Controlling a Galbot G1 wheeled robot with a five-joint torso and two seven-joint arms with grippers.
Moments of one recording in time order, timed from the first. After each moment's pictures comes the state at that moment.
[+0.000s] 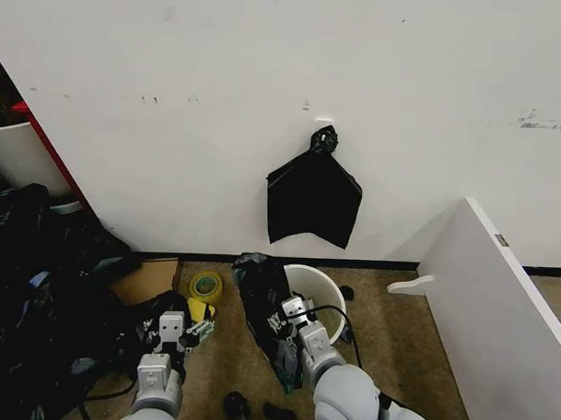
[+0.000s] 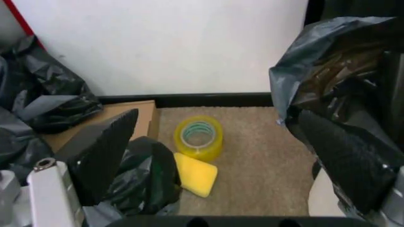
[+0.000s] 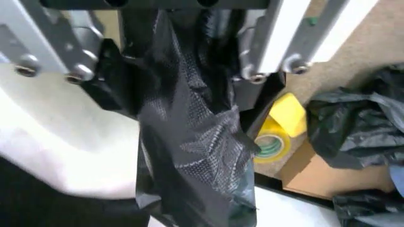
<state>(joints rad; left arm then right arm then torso) 1.66 -1.27 -0.35 -2.19 -0.17 0.28 -0.37 -1.10 1.09 -0.27 2.06 0.49 -0.54 0.51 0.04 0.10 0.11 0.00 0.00</state>
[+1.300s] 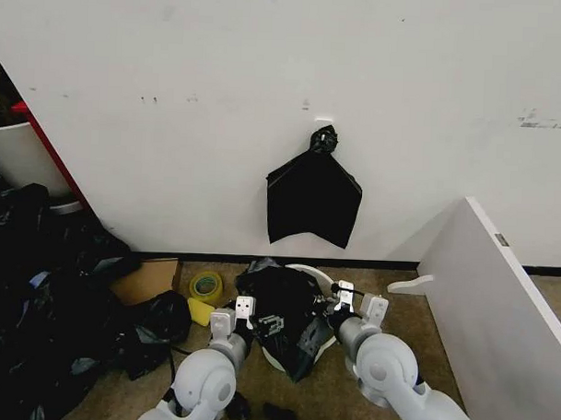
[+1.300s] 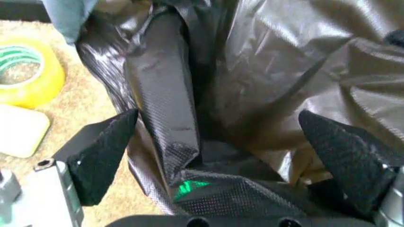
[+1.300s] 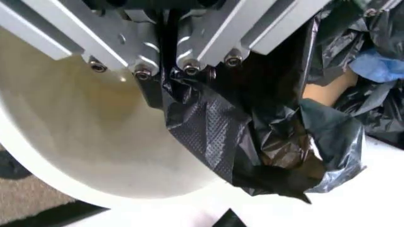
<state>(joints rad) 1.25 -1.30 -0.06 -1.97 -0.61 0.62 -0.45 -1.18 1.13 0.06 2.02 1.11 -0.42 0.58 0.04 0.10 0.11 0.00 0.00</state>
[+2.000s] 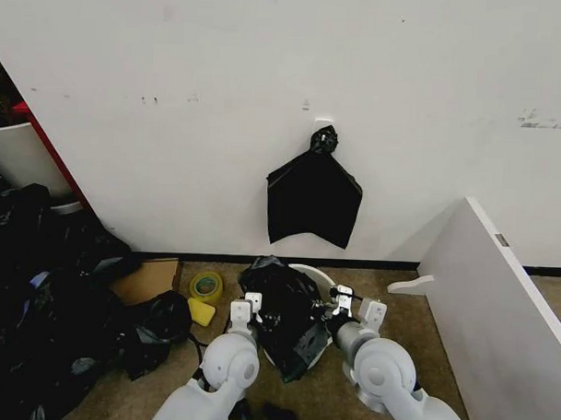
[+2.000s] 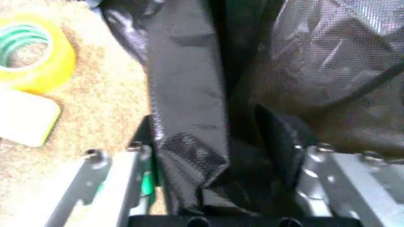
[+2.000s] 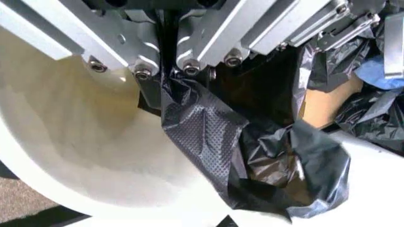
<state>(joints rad) 1.17 -1.36 -0.05 -1.83 -0.62 0.70 -0.50 -1.19 1.14 0.05 2.02 1.06 -0.43 0.57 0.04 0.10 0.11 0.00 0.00</state>
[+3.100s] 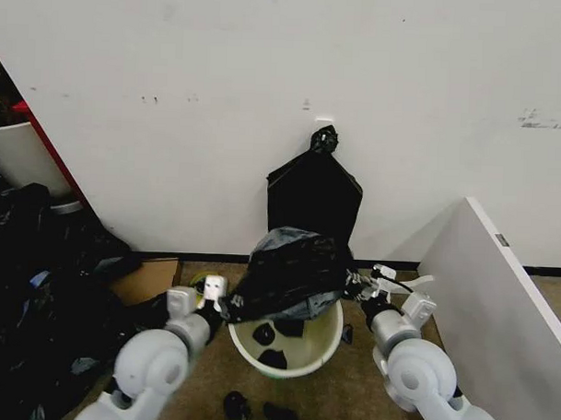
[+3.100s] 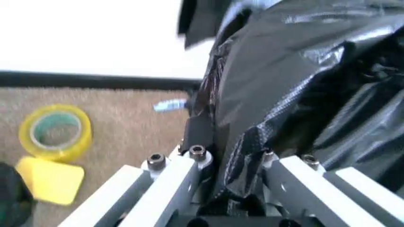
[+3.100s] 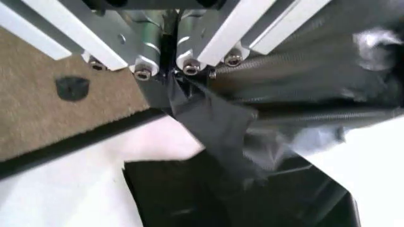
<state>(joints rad) 1.32 -1.21 -0.43 -2.20 -0.74 0.74 -0.16 -1.32 1.08 0.28 2.12 1.05 -0.25 0.47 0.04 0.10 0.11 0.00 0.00</state>
